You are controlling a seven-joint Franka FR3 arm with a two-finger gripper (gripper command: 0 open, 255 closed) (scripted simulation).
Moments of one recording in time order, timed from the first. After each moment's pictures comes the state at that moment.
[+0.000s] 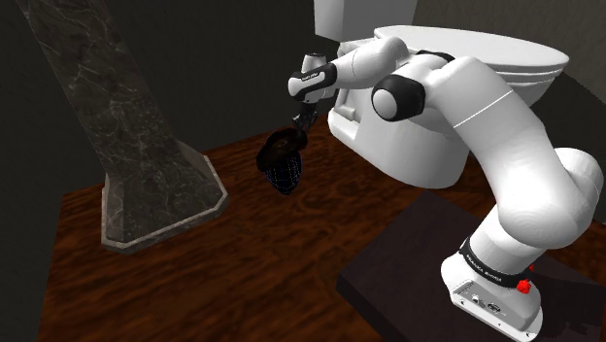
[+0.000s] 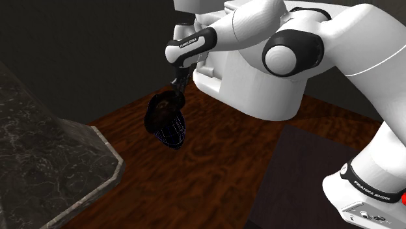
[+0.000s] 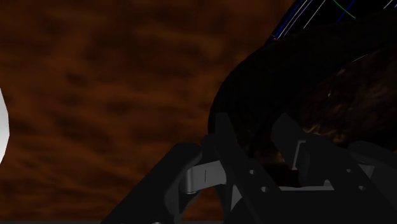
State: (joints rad) arm -0.01 1.00 -0.22 -1.09 0.32 2.19 -0.25
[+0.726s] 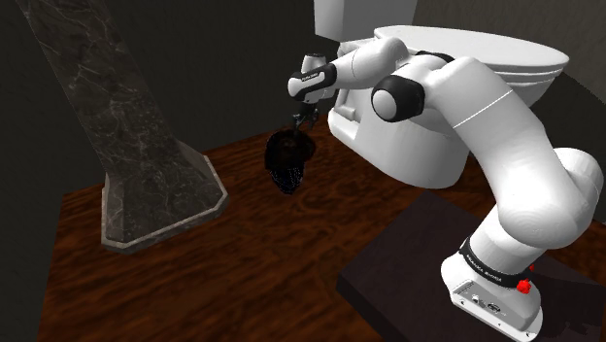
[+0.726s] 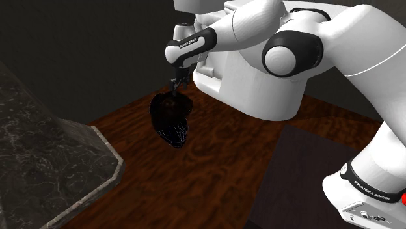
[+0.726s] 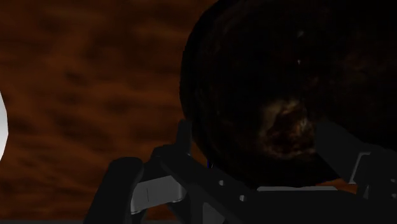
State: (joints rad) arm -0.02 1.01 -0.22 -1.08 0.32 2.19 -0.25
